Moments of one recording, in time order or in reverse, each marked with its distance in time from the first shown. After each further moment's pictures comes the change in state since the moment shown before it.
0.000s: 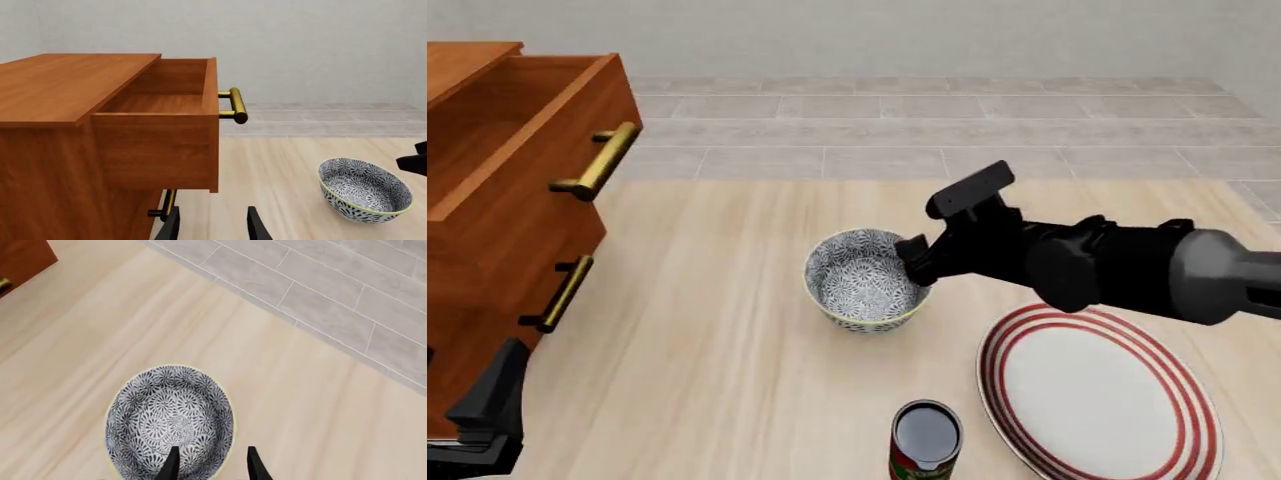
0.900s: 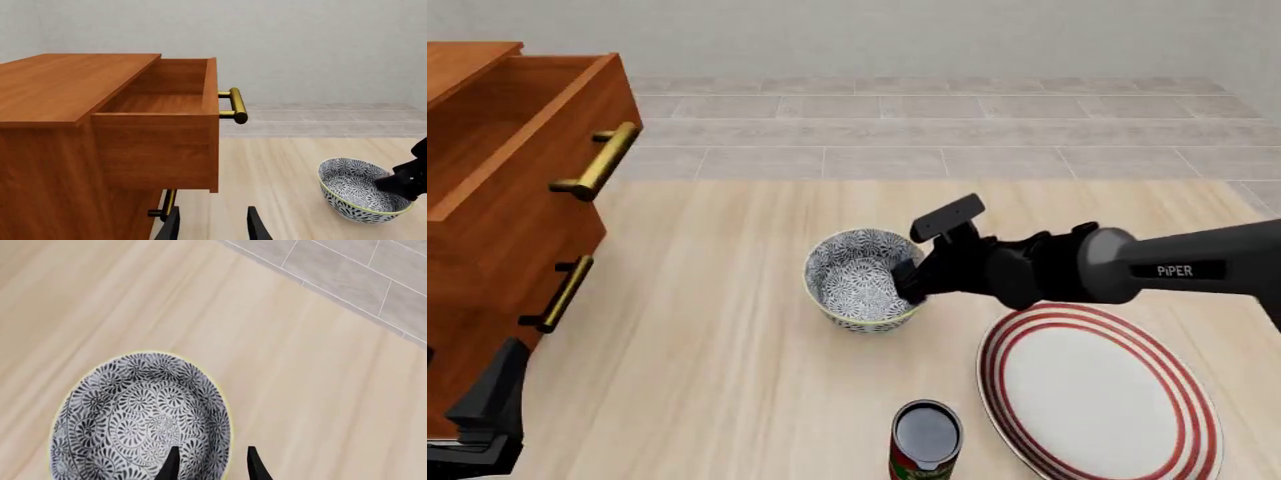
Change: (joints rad) left arm 0.000 0.000 0.000 0.000 0.000; right arm -0.036 0.255 -0.089 -0.023 0.018
